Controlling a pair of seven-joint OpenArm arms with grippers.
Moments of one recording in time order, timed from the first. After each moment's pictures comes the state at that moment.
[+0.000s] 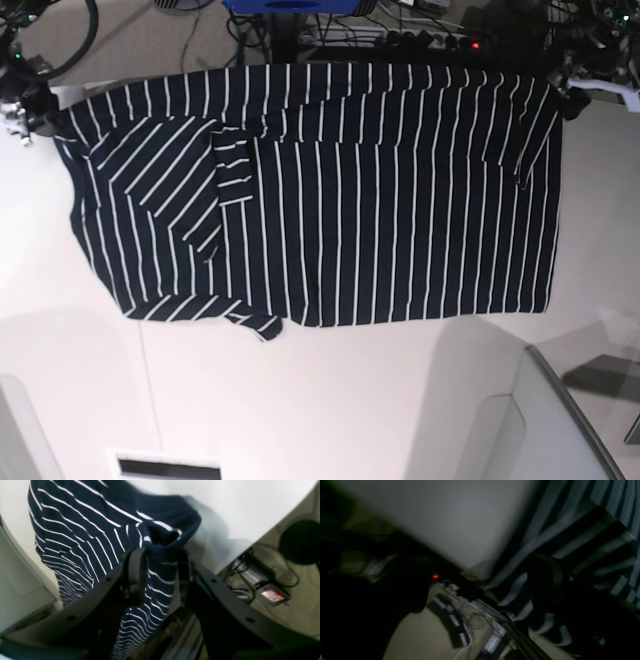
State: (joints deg) left arm 13.4 -3.7 -73.4 76.4 -13.5 -41.5 38.6; right arm -15.1 -1.9 58.7 91.8 43.8 2.2 -69.4
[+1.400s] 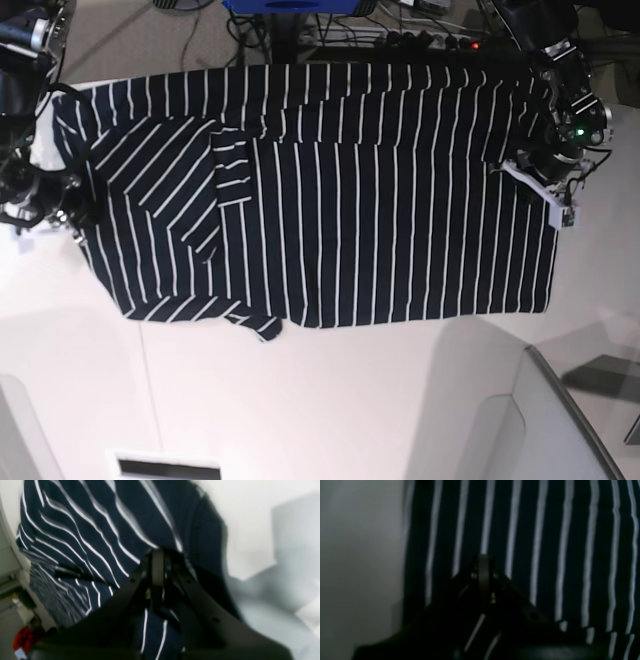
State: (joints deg) left arm 5.1 -8.6 -36.2 72.4 1.7 -34.1 27.9; right arm 7.5 17.5 24.2 47.5 45.8 11.3 -49.1
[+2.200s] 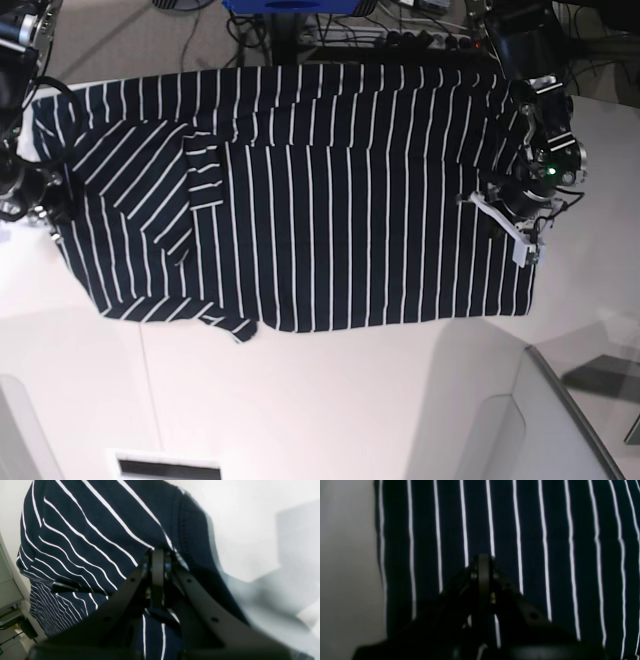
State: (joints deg) left arm -0.7 -9.7 -26.0 67.7 1.3 -28.7 27.5; right arm 5.7 19.9 24.5 46.3 47.6 7.7 -43.5
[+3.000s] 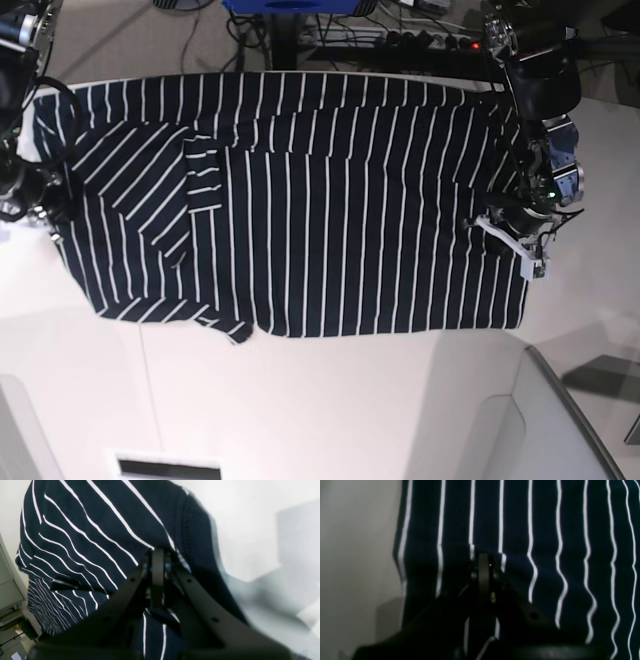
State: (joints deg) left arm -8.9 -13.6 -22.3 48.5 0.2 -25.5 16.6; right arm 5.7 19.9 24.6 46.3 47.6 7.6 -43.6
